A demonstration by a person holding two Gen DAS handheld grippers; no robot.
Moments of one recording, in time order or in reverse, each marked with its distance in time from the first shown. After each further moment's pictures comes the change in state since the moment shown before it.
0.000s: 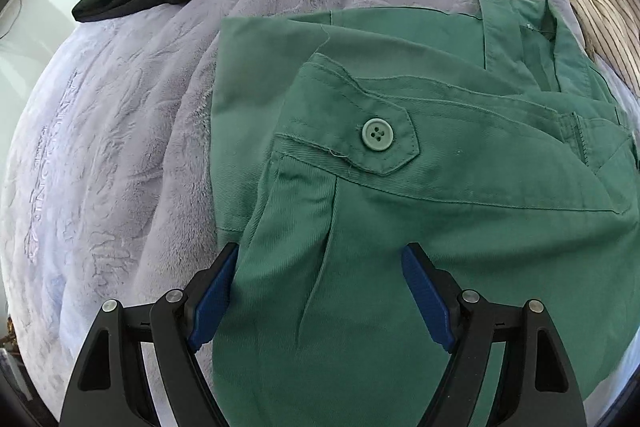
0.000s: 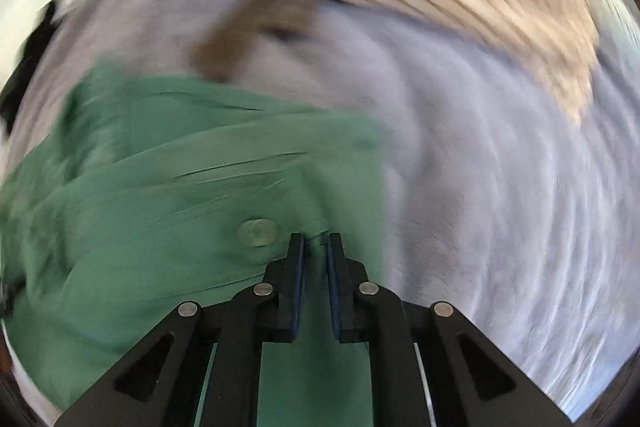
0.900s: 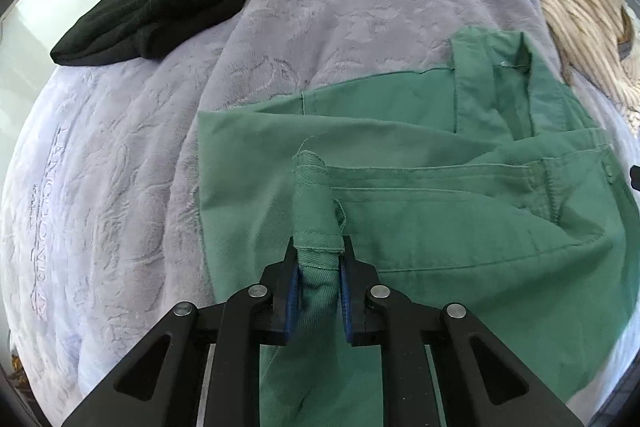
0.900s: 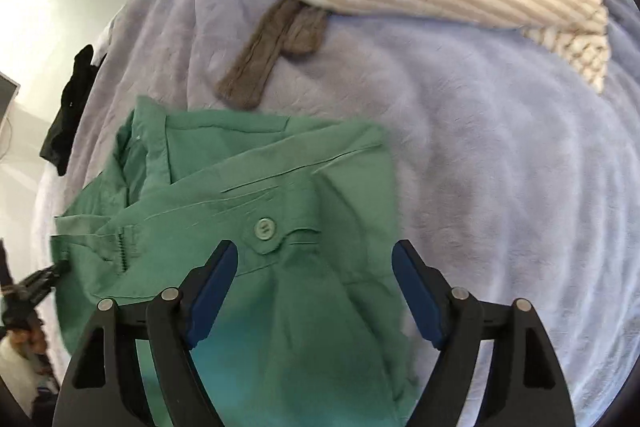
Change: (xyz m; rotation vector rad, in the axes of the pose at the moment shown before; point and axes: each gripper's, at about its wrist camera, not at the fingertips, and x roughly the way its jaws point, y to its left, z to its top) left arm -0.018 -0.008 0.044 0.062 -0.058 -0.058; right arm -0.030 -0.014 -0.011 0.021 -0.010 0.250
